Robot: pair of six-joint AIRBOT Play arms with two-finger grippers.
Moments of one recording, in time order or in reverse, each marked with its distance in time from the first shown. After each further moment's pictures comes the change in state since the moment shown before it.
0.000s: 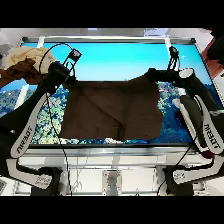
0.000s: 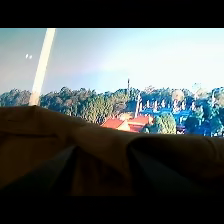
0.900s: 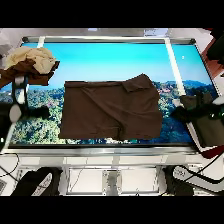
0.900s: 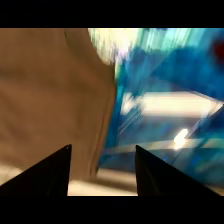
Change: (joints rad) left arm 0.244 0.878 -0.730 -0.407 -0.323 -0.243; right arm -0.505 0.331 -0.508 -0.334 0.690 0.069
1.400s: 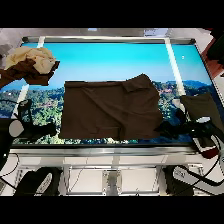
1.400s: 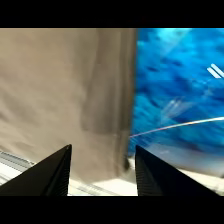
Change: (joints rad) left arm 0.009 0.101 -0.128 -0.163 -0.129 -0.076; right arm 0.052 0.025 -0.319 0.213 -0.142 -0.044
